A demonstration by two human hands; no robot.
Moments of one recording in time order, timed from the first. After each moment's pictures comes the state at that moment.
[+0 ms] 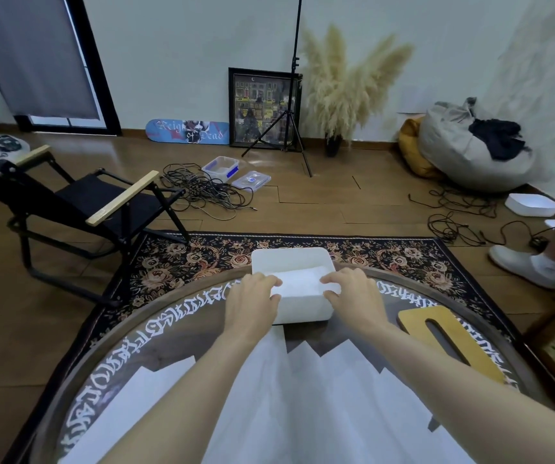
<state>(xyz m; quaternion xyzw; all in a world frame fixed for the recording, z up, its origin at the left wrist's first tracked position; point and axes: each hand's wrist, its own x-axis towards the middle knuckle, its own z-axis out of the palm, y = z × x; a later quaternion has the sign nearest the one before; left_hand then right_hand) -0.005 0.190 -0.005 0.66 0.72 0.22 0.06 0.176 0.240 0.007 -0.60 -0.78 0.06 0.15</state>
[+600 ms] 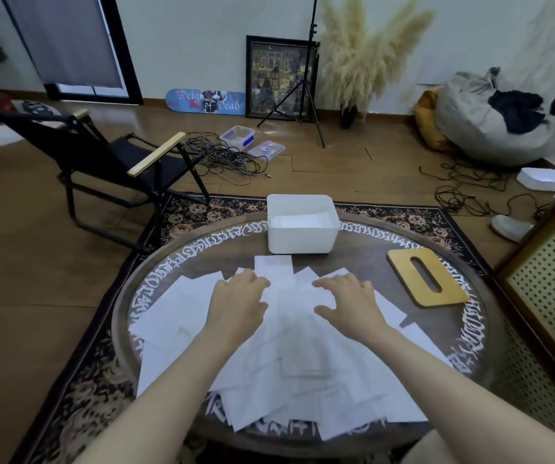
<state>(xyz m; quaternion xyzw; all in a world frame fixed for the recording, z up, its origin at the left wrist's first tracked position) 0.002 0.011 0.000 0.69 0.72 0.11 0.01 0.201 0.072 0.000 -0.53 -0.84 0.10 0.06</state>
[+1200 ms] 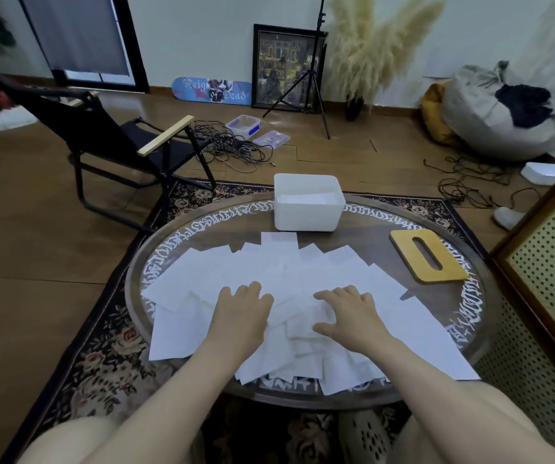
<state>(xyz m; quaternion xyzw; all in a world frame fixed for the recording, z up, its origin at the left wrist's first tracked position) 0.015 -0.058 -0.034 0.74 0.67 0.00 -0.06 0.210 0.009 -0.029 -0.52 -0.85 0.12 -0.02</state>
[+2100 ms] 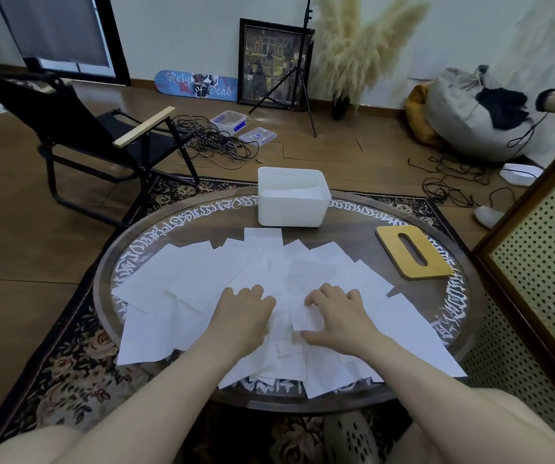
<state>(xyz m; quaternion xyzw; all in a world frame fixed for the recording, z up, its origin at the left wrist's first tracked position) 0.040 -0.039 -0.039 0.75 0.66 -0.05 0.01 0.224 0.020 -0.051 -0.49 -0.87 0.09 -0.01</state>
